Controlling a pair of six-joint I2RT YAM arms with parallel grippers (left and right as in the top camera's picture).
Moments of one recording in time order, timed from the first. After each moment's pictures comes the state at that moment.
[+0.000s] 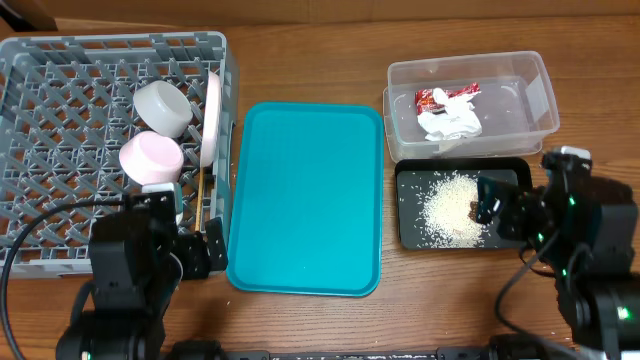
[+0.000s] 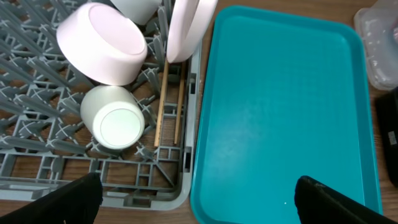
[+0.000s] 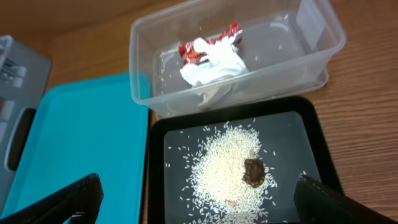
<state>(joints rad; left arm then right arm) 0.01 0.71 1.00 -1.09 0.02 -0.11 0.02 0.78 0.97 -0.89 -0.09 0.25</state>
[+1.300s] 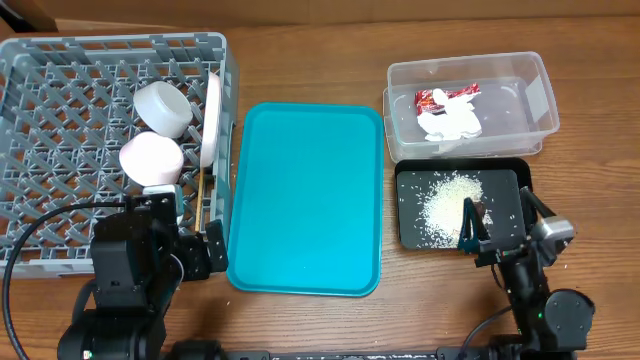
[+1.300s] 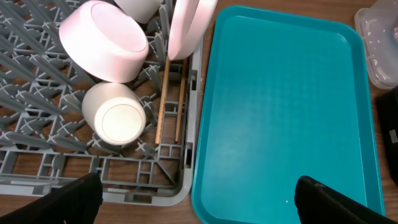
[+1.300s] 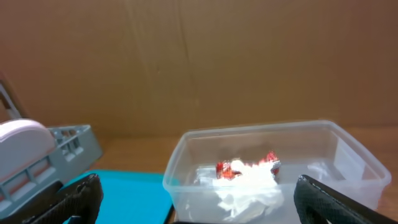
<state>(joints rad) 0.01 0.70 0.99 -1.10 0.02 -0.11 0.02 0.05 0.12 0.03 -0.19 0.18</state>
